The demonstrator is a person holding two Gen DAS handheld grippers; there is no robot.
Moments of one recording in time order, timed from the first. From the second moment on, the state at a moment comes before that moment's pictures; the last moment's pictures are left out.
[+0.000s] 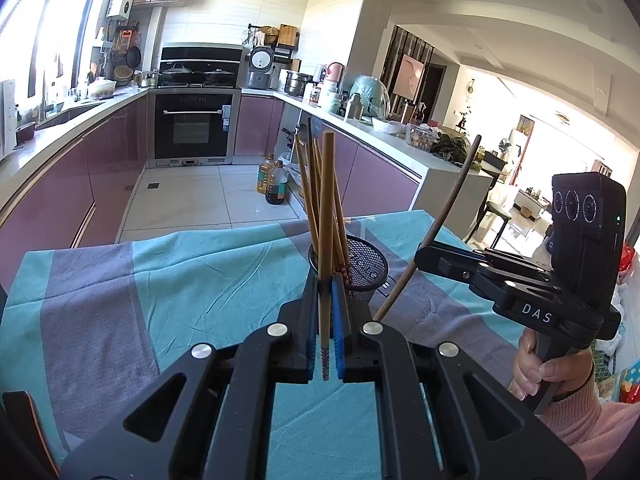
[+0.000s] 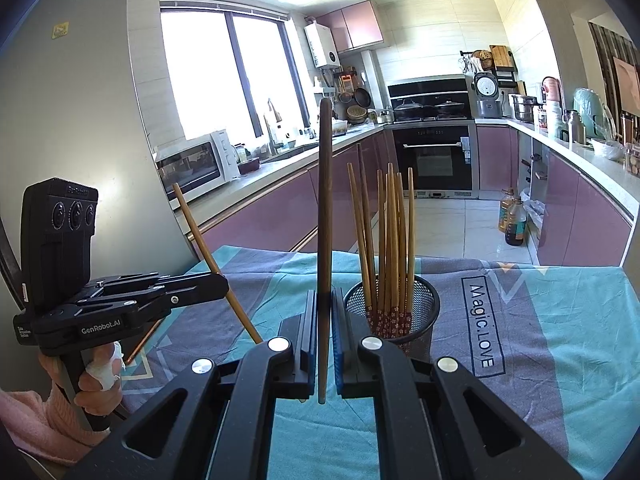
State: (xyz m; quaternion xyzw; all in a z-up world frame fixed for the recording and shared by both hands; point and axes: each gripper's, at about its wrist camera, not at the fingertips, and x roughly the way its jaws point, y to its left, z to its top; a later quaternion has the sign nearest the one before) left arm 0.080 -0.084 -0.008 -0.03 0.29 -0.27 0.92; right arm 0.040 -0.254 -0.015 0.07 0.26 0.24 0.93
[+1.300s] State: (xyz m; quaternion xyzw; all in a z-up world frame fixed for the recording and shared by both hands) left arm 0.079 -0.092 -0.003 -0.03 0.28 -0.29 0.92; right arm 0.044 -0.261 -0.005 0.07 0.25 0.23 0.94
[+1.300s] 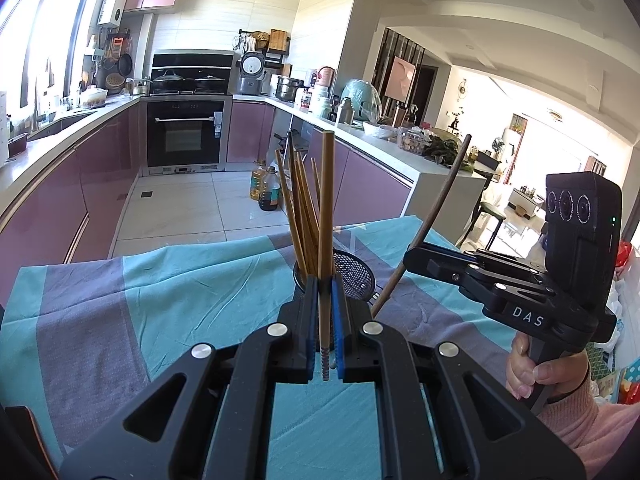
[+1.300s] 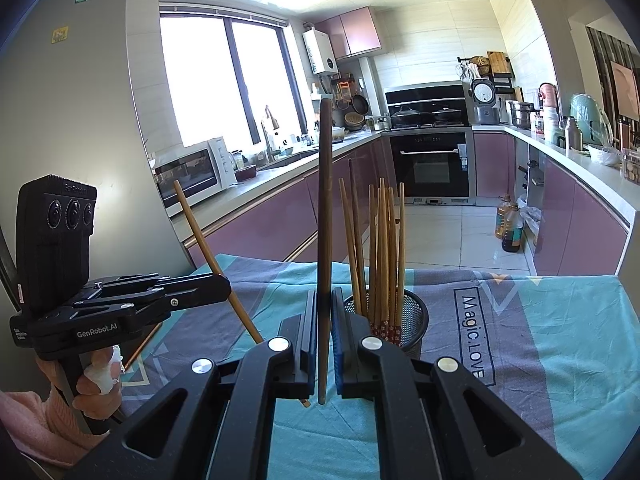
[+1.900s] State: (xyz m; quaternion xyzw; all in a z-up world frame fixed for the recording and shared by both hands) left arm 0.081 -0.094 -0.002 -0.02 0.27 -0.29 0.92; right arm 0.046 -0.266 0.002 0.07 0.24 0.23 0.94
